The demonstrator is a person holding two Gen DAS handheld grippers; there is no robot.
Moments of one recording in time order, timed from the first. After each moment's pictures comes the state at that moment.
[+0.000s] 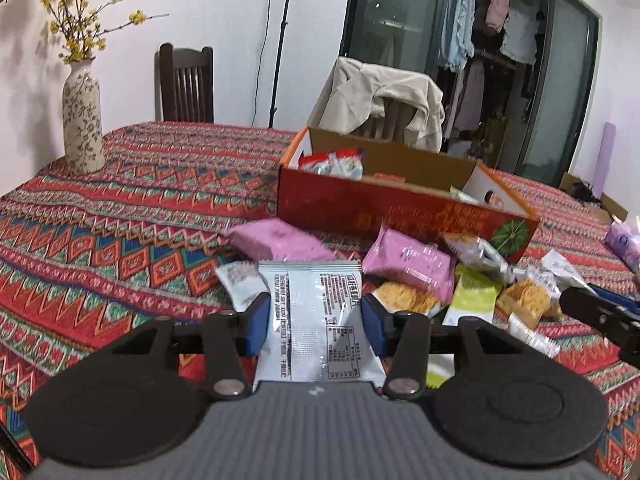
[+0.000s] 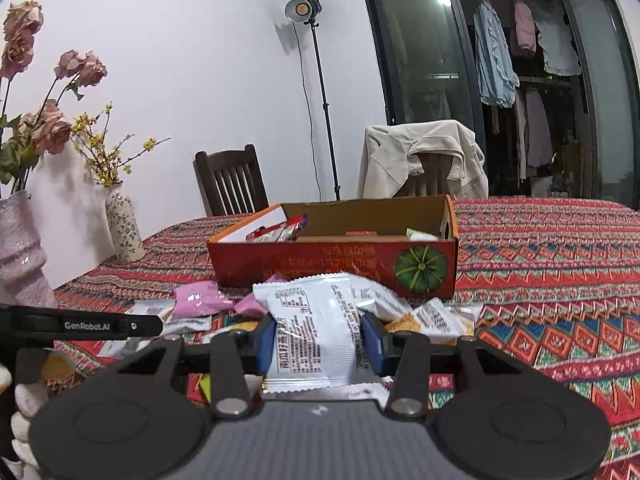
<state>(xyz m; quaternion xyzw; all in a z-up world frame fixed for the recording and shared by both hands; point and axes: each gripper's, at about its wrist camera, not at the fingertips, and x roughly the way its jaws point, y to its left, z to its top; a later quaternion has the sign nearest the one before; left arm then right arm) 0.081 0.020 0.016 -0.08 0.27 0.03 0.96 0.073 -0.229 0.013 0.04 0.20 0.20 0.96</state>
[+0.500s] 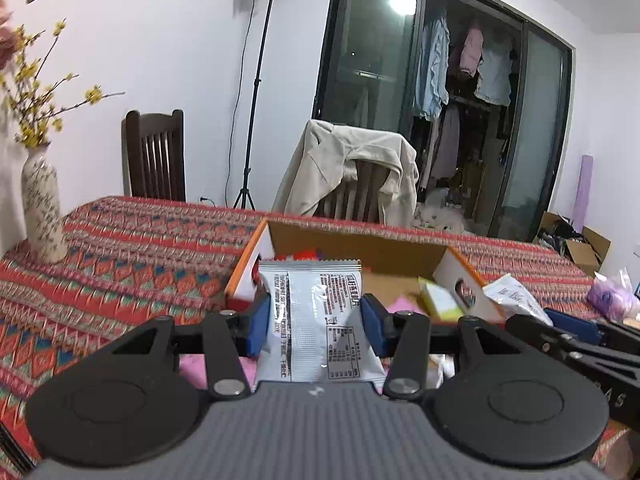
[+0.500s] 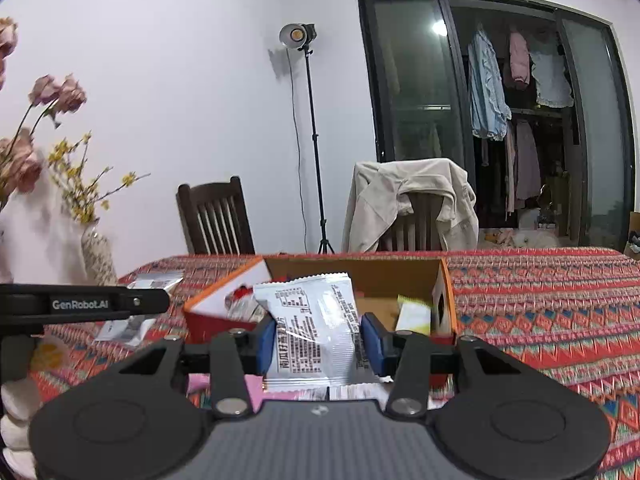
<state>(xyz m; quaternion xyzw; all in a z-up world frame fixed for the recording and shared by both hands) 0.142 -0.003 0.080 -0.07 0.19 0.01 0.98 0.130 -0.215 0.060 0.03 0.16 0.17 0.97</state>
